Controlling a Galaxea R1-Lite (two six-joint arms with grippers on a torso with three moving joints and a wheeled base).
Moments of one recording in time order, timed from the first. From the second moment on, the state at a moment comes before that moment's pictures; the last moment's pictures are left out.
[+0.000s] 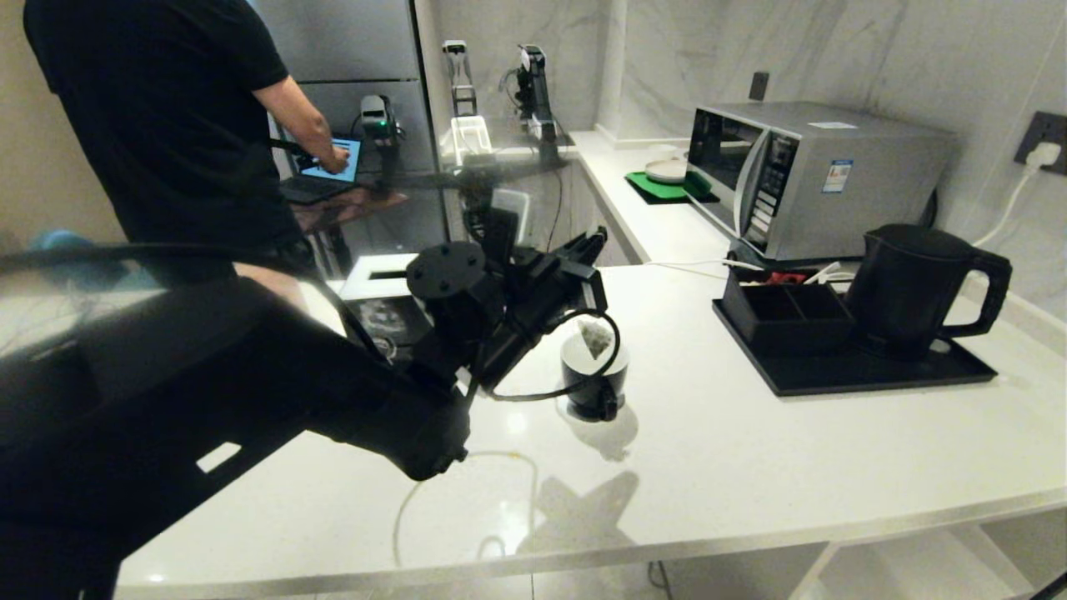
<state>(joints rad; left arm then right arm) -0.67 2.19 -1.14 -1.38 -0.04 -0.13 0.00 0.00 0.00 0.00 -0.01 0.01</state>
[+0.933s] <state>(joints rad) -0.66 2.27 -1.11 -1.42 -0.04 -0.12 0.00 0.00 0.00 0.00 -0.01 0.01</state>
